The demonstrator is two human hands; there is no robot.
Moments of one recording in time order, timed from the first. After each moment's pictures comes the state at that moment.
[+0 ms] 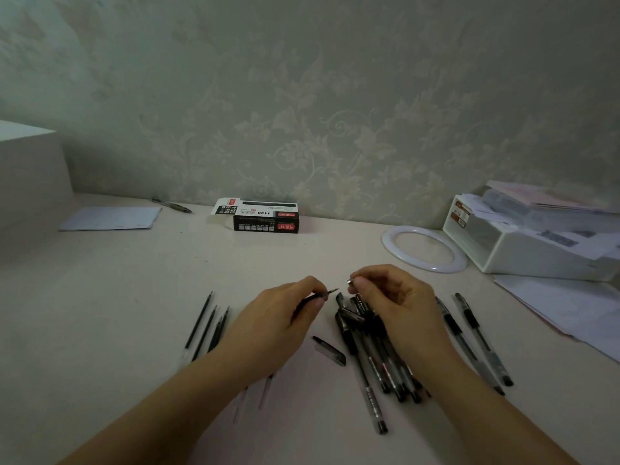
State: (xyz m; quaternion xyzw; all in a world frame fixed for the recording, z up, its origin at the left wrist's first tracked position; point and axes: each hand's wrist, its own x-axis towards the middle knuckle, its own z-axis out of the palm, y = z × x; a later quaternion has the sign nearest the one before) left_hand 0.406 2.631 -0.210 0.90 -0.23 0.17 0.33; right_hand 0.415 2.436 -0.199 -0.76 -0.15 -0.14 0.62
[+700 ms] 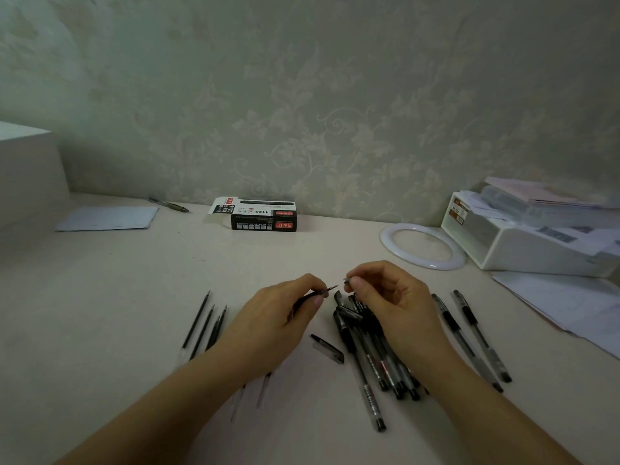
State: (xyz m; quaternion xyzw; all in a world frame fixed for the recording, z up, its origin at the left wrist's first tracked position) left_hand 0.408 2.631 -0.212 0.89 -0.24 0.17 0.35; right_hand 0.413 2.438 -0.198 -0.75 -0.18 -0.13 0.63
